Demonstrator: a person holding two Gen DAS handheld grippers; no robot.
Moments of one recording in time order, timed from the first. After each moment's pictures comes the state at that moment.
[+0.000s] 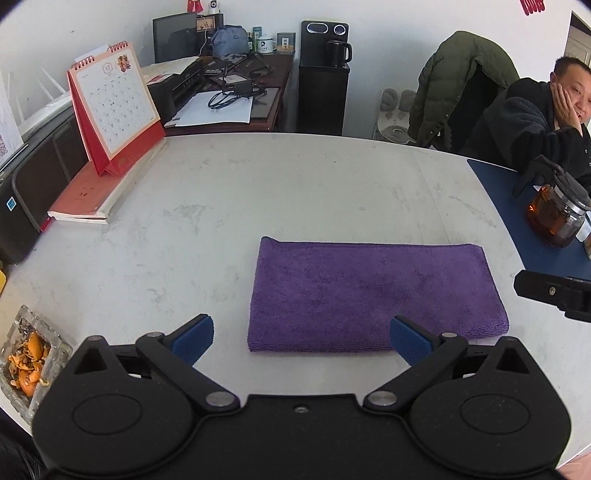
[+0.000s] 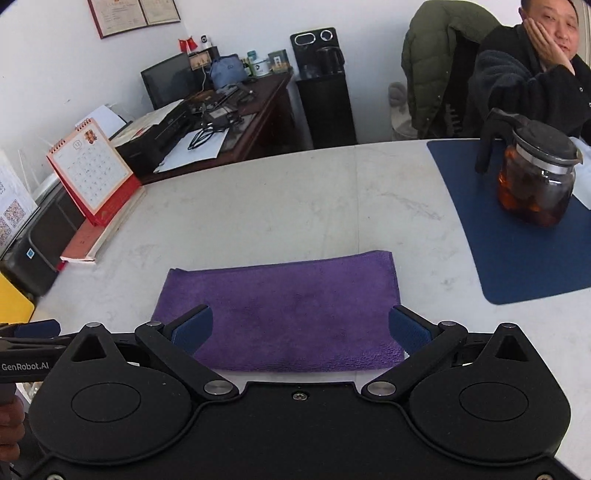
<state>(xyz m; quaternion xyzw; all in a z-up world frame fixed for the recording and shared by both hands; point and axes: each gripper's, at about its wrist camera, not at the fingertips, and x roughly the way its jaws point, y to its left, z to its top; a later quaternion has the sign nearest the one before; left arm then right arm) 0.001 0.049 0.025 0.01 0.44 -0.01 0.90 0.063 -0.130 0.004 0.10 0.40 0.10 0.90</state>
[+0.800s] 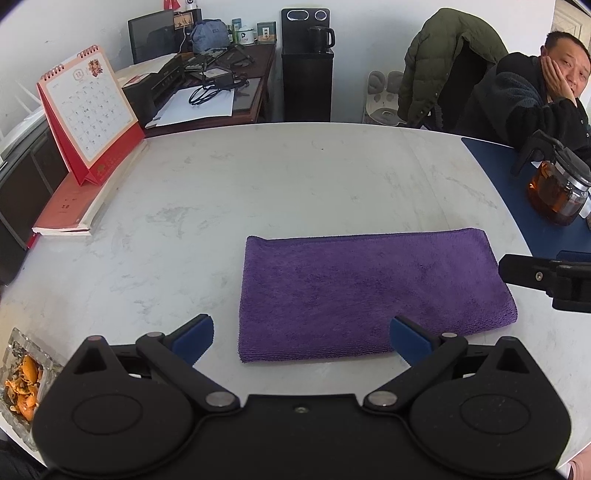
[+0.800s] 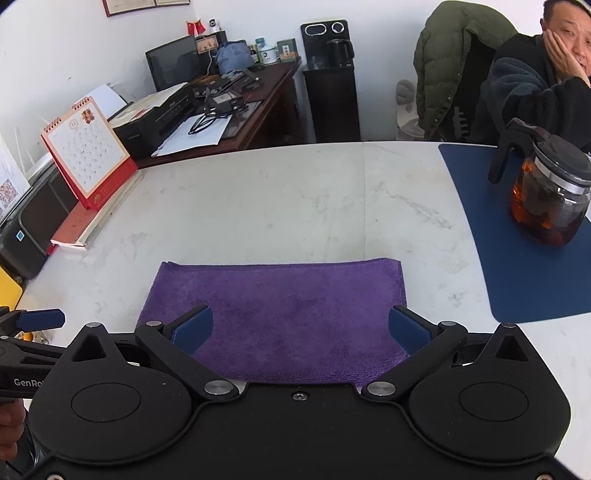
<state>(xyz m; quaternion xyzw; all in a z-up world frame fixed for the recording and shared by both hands) 0.023 0.036 0.013 0.04 0.45 -0.02 0.89 0.060 -0.110 0.001 0.07 0.42 0.11 0.90</state>
